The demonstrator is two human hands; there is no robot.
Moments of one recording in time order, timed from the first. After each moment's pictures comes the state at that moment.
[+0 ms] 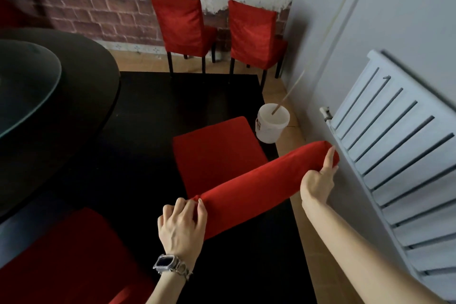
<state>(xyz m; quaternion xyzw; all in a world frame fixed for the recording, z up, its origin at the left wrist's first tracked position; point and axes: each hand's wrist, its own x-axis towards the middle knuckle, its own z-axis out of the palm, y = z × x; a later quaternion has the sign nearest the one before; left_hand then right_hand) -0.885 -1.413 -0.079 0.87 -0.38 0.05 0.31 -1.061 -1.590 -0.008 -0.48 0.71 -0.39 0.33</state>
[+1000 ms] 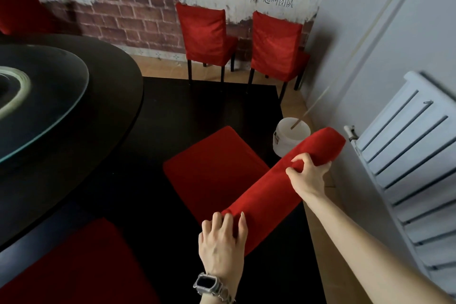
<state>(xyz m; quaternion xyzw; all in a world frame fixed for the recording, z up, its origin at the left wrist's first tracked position) -0.882 -1.460 -0.061 0.87 -0.39 0.06 0.30 -0.969 -1.649 -0.003 -0.67 0.65 -0.20 0.30</state>
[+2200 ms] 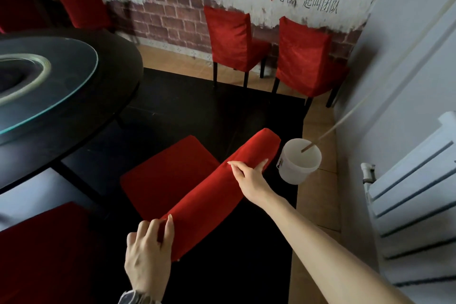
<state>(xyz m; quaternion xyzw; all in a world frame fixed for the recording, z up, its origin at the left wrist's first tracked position) -0.972 -1.625 -0.054 0.94 -0.10 0.05 0.32 -1.008 -1.857 -0.004 -0.84 0.32 0.03 0.43</state>
